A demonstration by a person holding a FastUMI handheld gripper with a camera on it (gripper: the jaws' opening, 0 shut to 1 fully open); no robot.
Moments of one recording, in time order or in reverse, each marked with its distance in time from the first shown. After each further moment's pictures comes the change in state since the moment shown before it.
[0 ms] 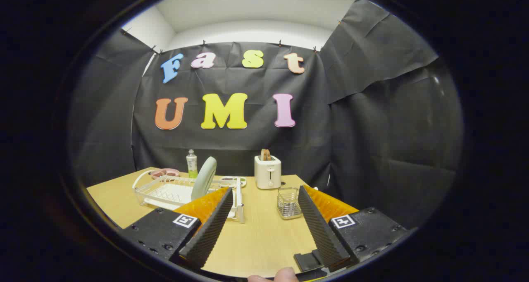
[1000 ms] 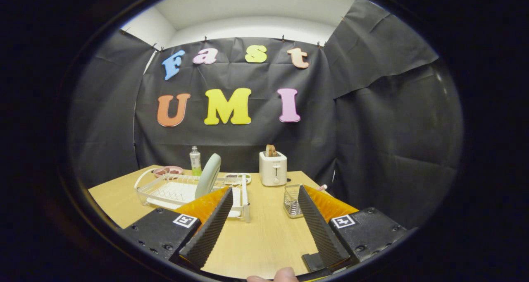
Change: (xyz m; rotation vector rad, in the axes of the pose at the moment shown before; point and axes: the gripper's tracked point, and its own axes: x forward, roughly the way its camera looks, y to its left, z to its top) arm 0.016 0.015 -0.001 -0.009 0.035 0.023
